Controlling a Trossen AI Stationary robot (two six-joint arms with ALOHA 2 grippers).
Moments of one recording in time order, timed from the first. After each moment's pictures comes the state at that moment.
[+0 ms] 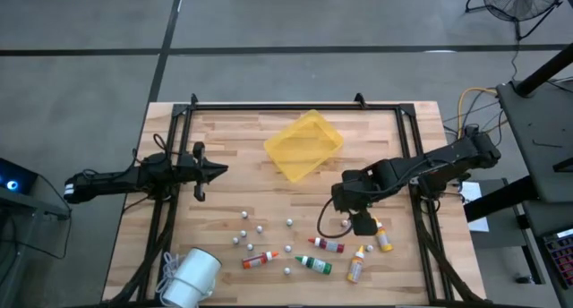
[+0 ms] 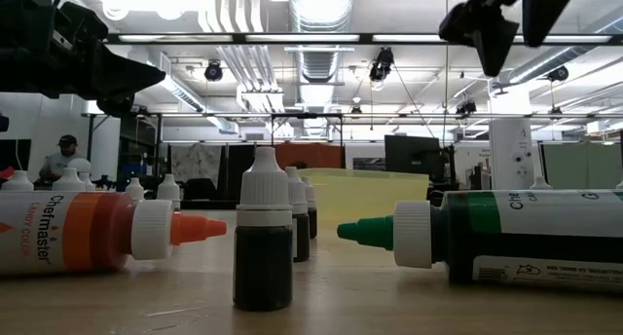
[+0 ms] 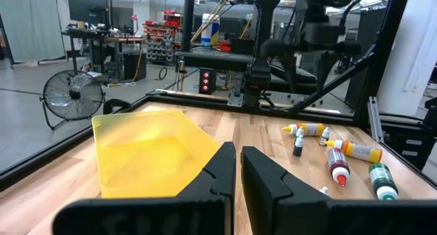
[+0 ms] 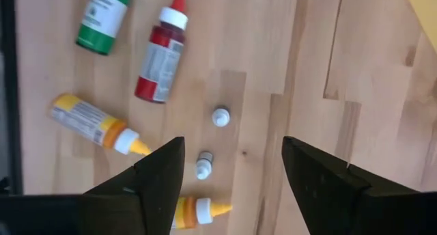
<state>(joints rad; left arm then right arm) 0.10 0.09 0.01 0.07 -0.02 -0.09 0.29 1.51 1.30 -1.12 -0.07 0.23</state>
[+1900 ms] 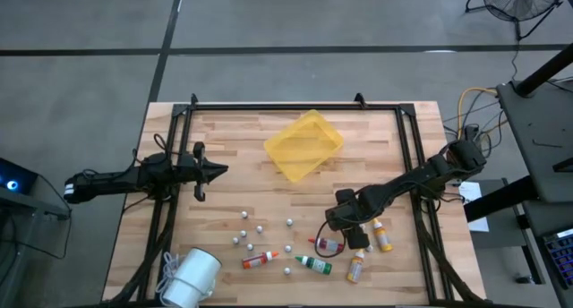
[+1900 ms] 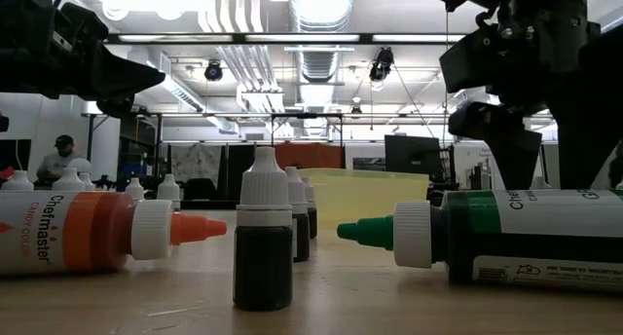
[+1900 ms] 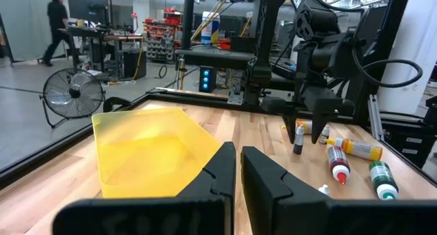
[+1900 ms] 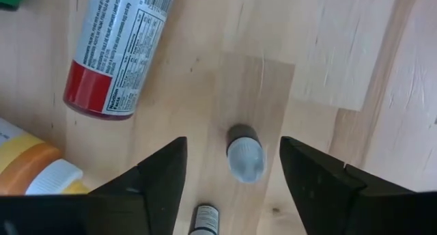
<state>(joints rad) 0.10 0.09 0.01 0.07 -0.02 -0.09 0.36 1.66 0.99 -0.71 -0.05 0.24</state>
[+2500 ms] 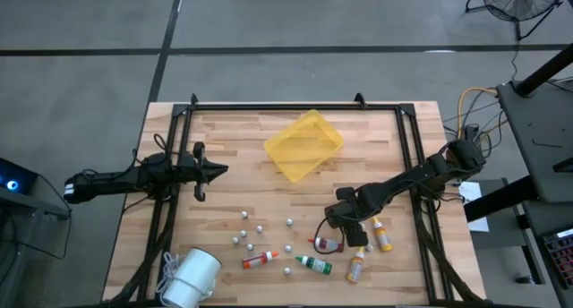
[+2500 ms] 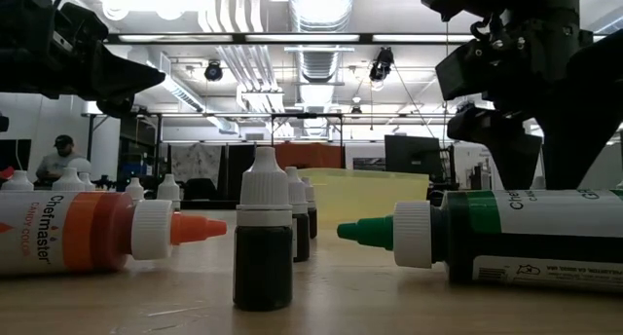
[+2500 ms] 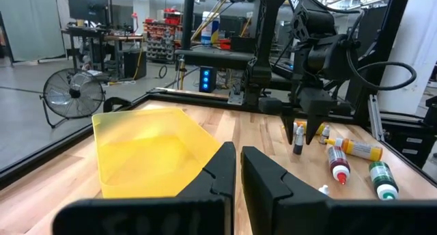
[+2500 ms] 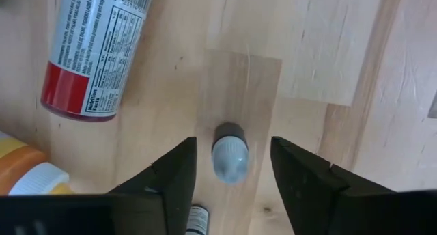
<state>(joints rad) 0.10 0.09 0.01 0.07 -0.02 -0.09 0.34 1.67 0.98 -0.70 -0.05 0.24</state>
